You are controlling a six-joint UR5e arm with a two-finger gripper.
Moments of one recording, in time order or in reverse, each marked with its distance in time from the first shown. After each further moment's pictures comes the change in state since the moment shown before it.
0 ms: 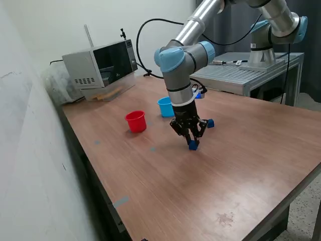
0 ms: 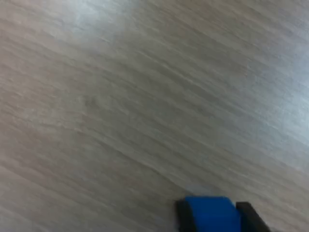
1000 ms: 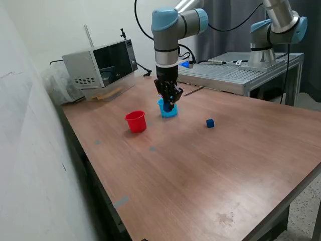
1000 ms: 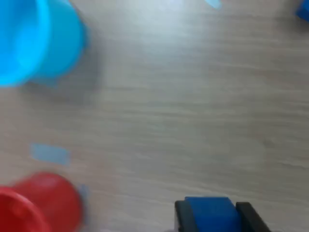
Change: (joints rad) arm -0.077 -0.228 0.149 0.000 -0.275 0.351
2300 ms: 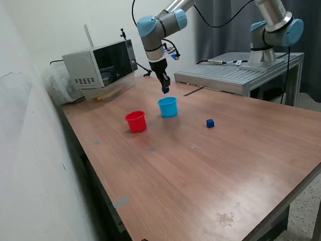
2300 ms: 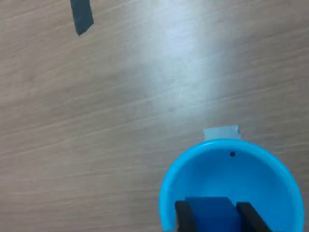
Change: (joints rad) arm -0.255 -0.144 0.235 0.087 -0.043 0.057
